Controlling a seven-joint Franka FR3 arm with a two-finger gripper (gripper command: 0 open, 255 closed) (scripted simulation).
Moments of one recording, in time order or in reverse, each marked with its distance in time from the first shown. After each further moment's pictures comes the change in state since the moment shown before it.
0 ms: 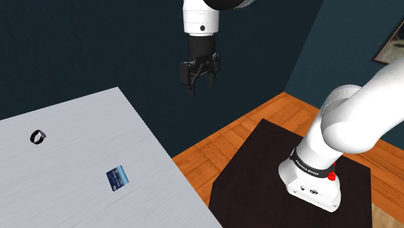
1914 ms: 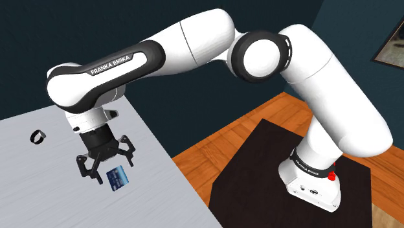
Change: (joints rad) arm 0.320 1.313 0.125 1.140 -0.099 -0.154 0.569
